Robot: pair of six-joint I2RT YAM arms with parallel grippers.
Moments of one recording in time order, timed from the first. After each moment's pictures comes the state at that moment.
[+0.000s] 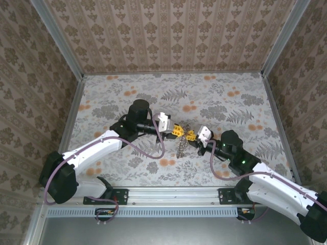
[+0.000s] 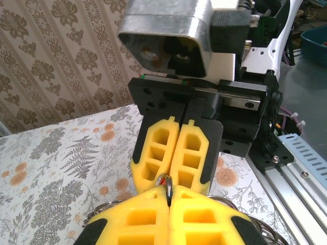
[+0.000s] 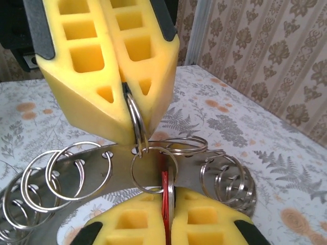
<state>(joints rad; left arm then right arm) -0.78 1.31 0.91 0.05 0.95 0.50 0.69 0.74 0.42 0.15 -0.23 -0.23</state>
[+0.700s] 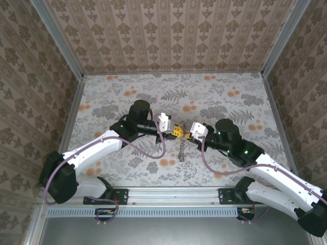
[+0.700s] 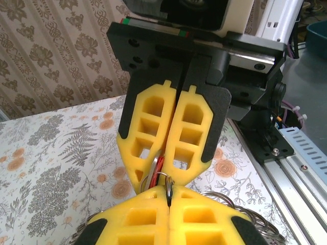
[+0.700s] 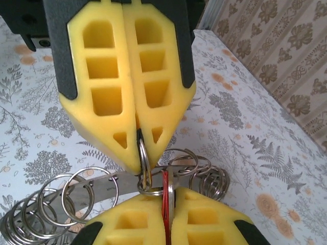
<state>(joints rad) -0.78 1.31 0.91 0.00 0.93 0.51 0.69 0.85 0.71 -0.27 -0.22 -0.46</state>
